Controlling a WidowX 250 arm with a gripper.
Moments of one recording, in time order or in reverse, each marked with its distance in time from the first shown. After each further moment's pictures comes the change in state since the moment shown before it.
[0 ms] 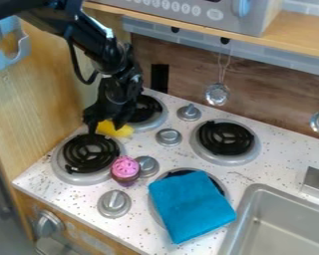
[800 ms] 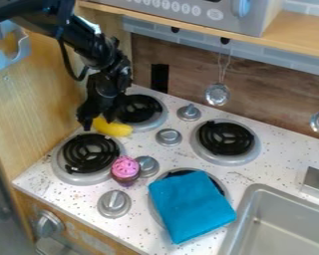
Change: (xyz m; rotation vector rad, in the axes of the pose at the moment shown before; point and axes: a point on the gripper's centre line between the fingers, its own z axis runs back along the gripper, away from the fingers) arm 0.018 0.011 -0.015 0.004 0.039 0.208
